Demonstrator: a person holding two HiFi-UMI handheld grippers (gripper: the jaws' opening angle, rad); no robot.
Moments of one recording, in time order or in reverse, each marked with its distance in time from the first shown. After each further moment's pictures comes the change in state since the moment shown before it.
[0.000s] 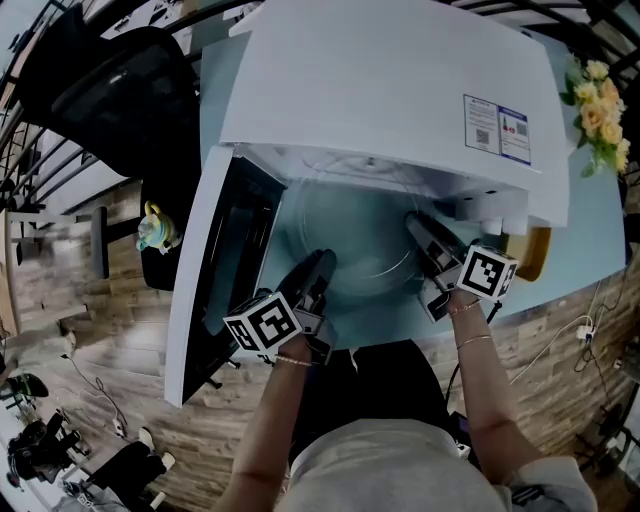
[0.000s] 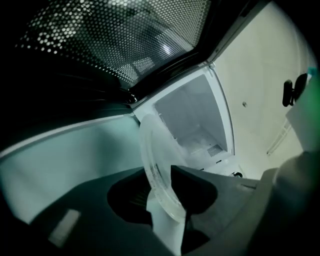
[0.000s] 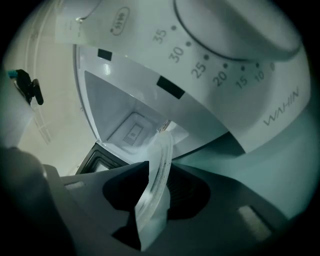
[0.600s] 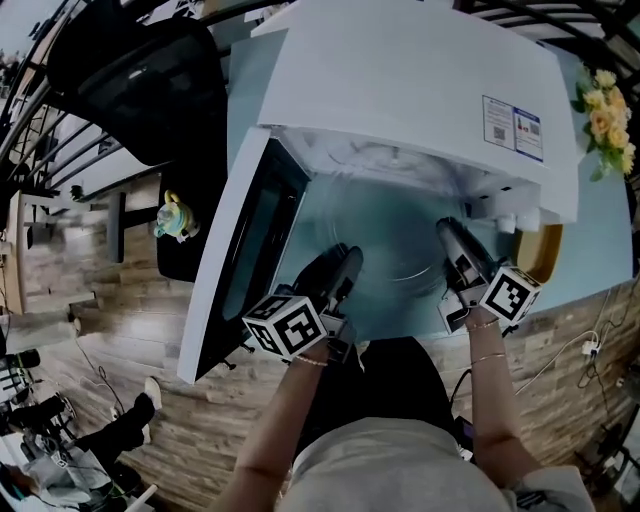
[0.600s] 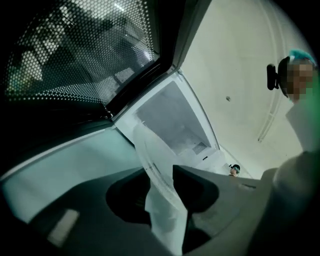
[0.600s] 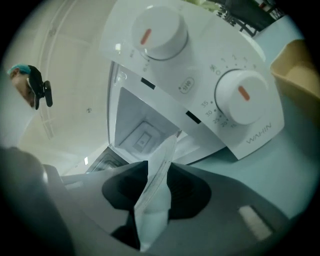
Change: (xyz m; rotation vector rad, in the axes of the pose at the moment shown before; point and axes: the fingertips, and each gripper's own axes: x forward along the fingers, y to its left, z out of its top) left arm -0.017 -0.040 0.009 0.196 -0.074 -0.067; right arm -0.036 0.036 0.010 -0.096 -0.123 0.036
